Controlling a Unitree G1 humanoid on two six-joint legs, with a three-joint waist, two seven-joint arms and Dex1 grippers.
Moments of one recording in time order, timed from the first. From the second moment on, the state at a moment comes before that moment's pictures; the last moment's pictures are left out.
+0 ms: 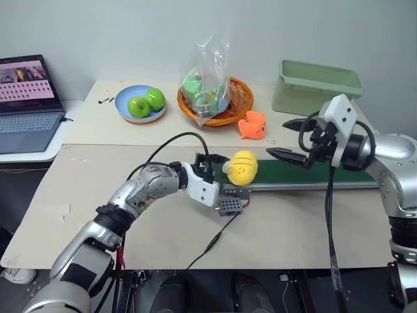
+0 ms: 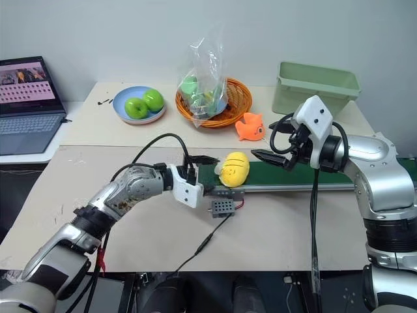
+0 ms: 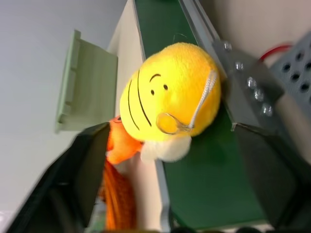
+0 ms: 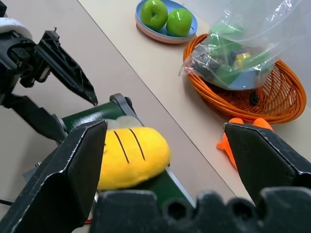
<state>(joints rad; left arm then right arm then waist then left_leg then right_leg) -0.68 0.53 -0.47 0.25 0.38 -0.45 -0.67 -0.58 -0.83 -0.07 -0.16 0.40 0.56 0.94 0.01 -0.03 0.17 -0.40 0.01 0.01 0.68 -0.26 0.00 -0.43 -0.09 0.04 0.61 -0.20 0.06</state>
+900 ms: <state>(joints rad) -0.50 0.57 0.09 -0.34 -0.52 0.77 -0.82 -0.65 -0.89 -0.07 -0.11 0.45 0.55 1.12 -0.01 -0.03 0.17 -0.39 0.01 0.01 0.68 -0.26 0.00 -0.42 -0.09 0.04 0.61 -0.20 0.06</state>
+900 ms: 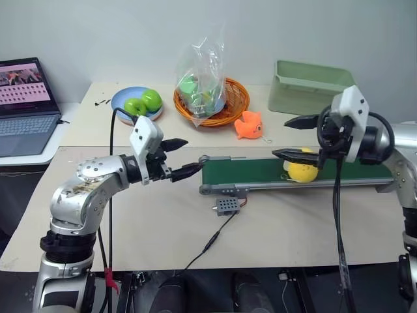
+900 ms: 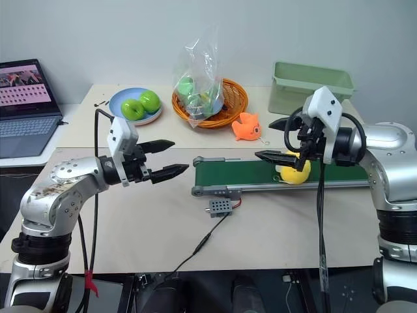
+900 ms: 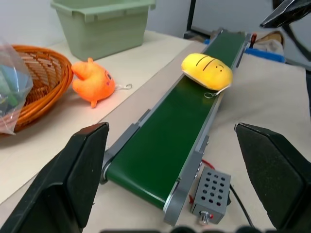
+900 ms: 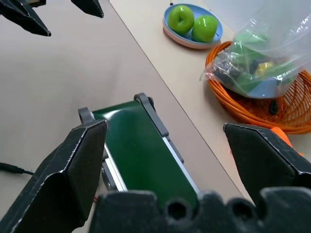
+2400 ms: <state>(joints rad) -0.48 0.62 0.16 -0.40 -0.65 0.81 -0.63 -0.73 -0.80 -0.05 0.02 0.43 0.52 1.15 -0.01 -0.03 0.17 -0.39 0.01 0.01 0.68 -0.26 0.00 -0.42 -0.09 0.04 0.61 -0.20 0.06</state>
